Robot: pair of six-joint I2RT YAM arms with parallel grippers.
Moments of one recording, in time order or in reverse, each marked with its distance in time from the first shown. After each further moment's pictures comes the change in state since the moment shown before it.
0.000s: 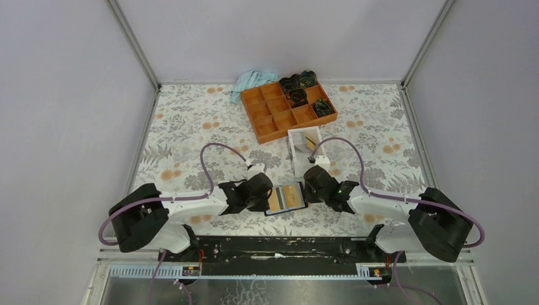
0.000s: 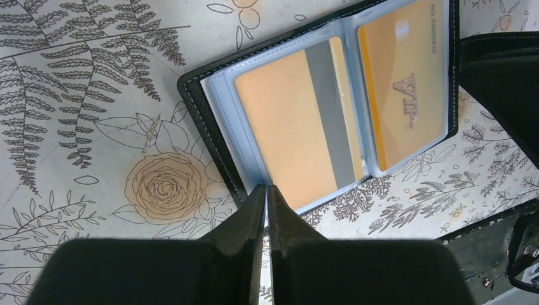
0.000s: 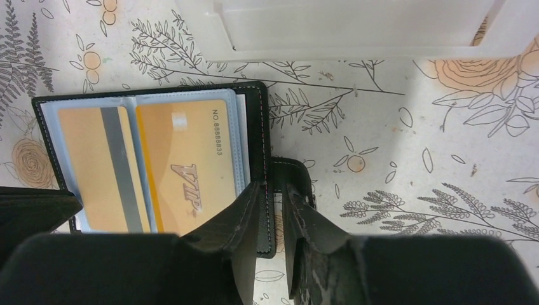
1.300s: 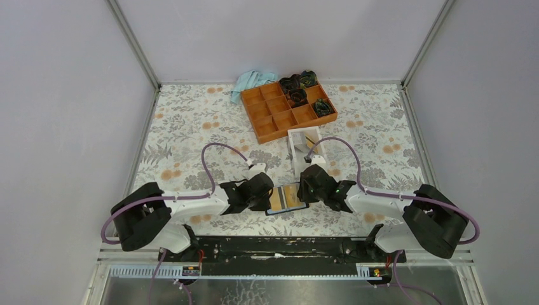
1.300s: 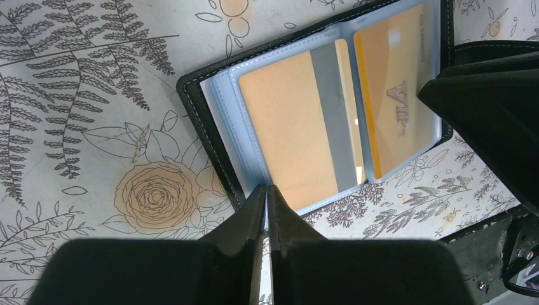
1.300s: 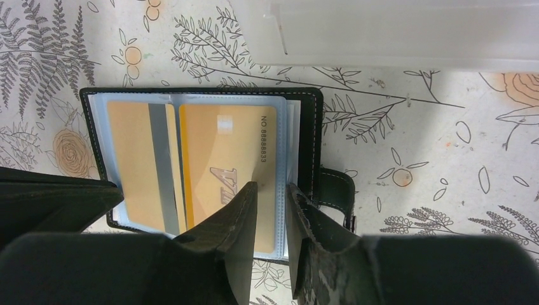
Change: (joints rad) left arm 0.000 0.022 0.002 0.034 0.001 0.000; right arm 0.000 0.032 0.009 0.064 -0.078 0.004
